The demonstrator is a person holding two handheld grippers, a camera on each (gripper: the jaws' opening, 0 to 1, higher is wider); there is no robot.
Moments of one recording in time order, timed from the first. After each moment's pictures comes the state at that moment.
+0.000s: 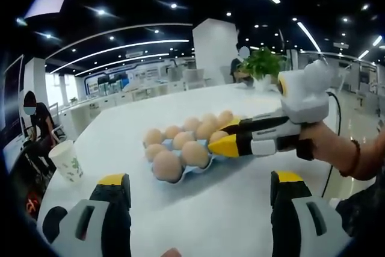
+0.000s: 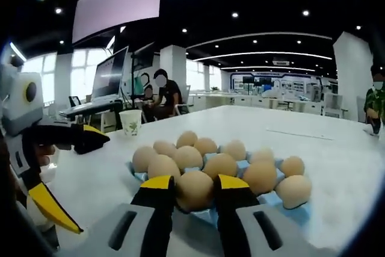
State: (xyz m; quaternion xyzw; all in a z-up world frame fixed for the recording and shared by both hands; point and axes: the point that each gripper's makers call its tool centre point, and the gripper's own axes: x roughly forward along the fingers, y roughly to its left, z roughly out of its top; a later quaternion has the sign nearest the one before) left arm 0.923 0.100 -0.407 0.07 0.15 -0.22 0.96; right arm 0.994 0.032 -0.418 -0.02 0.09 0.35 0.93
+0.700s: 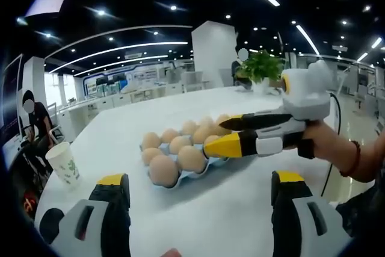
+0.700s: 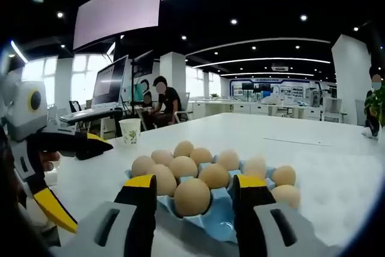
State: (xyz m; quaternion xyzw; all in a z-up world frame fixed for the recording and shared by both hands) left arm 0.925 0.092 -0.403 0.06 0.14 -0.23 0.96; right arm 0.993 0.021 -0.398 -0.02 0.07 0.35 0.93
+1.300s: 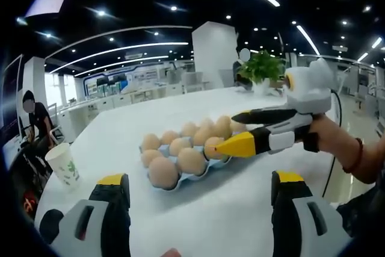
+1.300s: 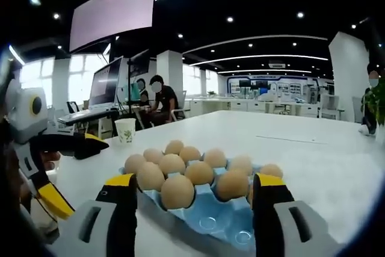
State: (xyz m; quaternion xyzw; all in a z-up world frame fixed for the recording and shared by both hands) left arm 0.929 0.090 -0.401 0.06 0.14 -0.23 0.96; right arm 0.995 -0.002 -0.397 -0.02 0.08 0.34 0.94
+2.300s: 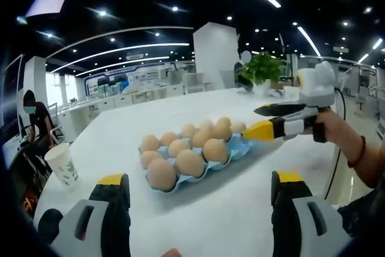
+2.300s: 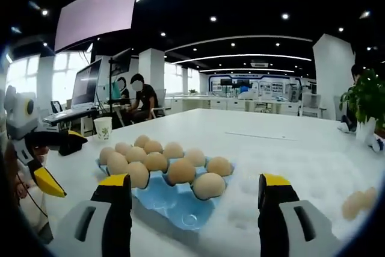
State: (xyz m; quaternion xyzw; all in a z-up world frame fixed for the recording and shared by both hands) left arm 0.931 0.086 -0.401 0.06 0.14 -0.22 0.96; right arm 1.005 -0.077 -0.395 -0.02 0.08 0.27 0.96
